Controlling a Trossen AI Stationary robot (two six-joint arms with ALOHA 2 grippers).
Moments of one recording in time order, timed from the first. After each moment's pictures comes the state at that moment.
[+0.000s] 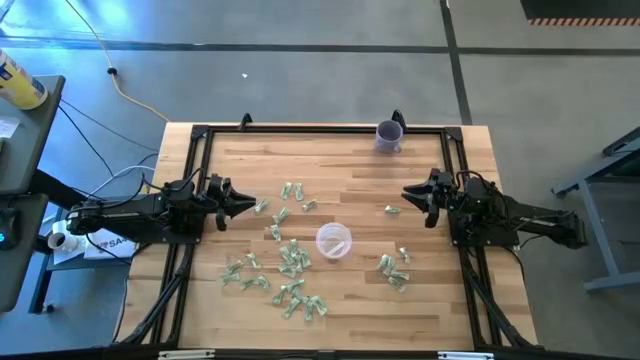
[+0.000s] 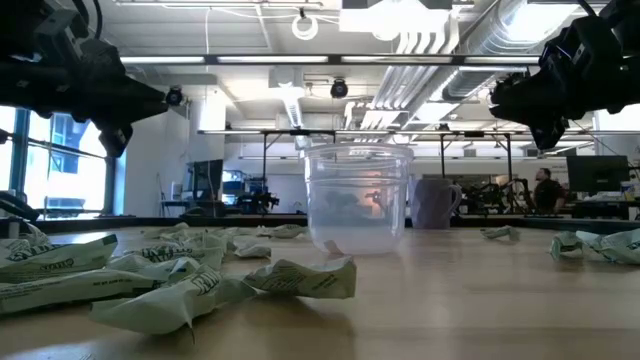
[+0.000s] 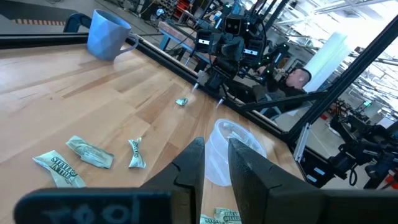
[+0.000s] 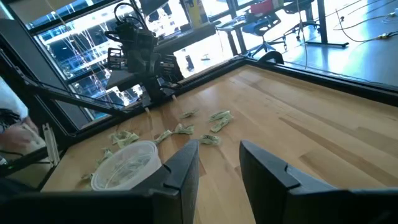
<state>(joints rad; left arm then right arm) 0.11 0.06 0.02 -0.01 0.00 -0.53 -0.22 0.06 0.07 -0.09 0.01 0.38</state>
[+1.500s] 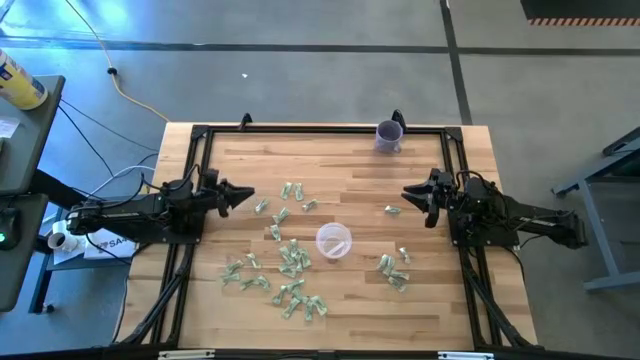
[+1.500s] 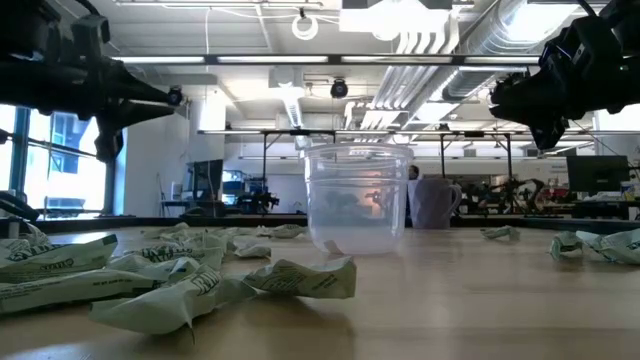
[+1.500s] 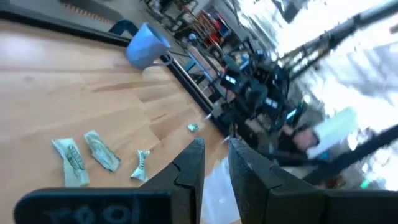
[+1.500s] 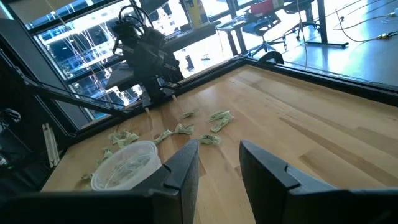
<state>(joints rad) 0.11 0.07 0.02 0.02 -0.18 -0.84 -0.22 0.06 0.07 -0.09 0.01 0.38</state>
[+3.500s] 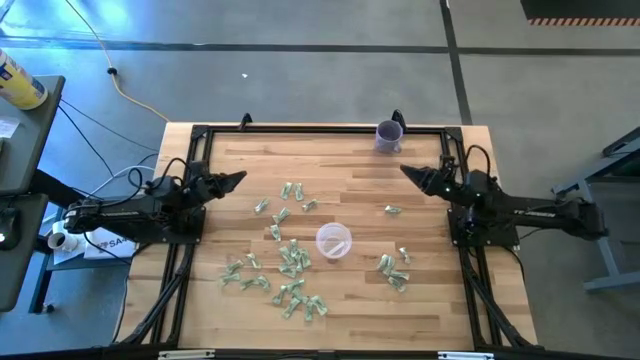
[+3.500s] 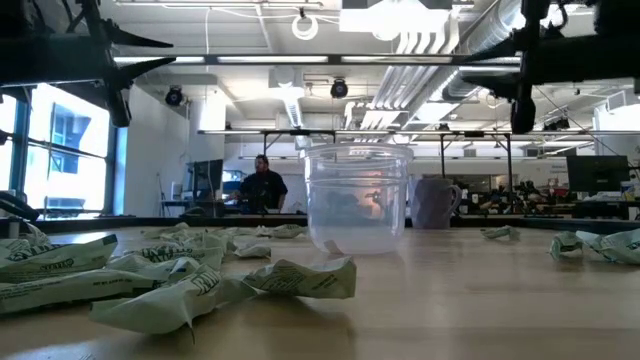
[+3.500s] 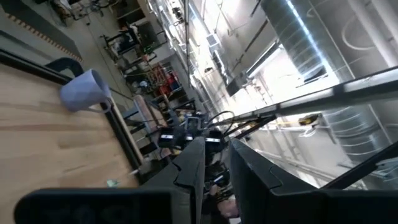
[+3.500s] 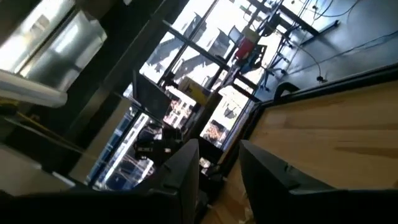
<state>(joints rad) 0.11 0.11 0.03 0.36 -0.25 -1.04 -0.24 0.47 0.15 0.45 0.17 0.97</state>
